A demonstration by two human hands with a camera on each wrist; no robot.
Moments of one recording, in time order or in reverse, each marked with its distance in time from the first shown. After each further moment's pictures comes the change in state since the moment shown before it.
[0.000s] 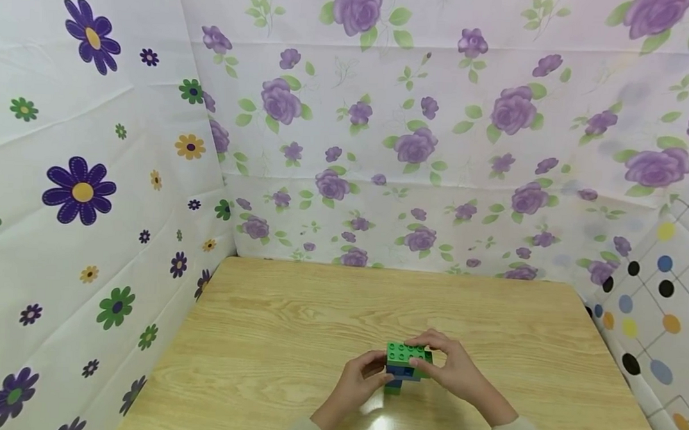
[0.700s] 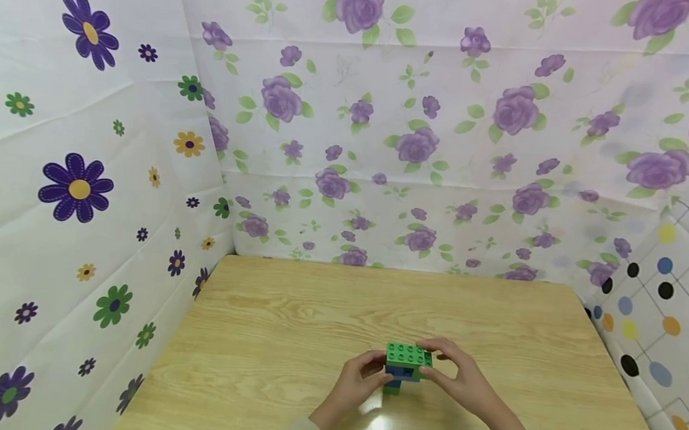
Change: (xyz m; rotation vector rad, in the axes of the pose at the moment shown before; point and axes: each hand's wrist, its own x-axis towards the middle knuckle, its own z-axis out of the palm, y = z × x) left_hand 0.000 0.000 0.002 0.005 0.011 -0.018; right_hand -0.021 0.009 -0.002 -0.037 0.075 0.009
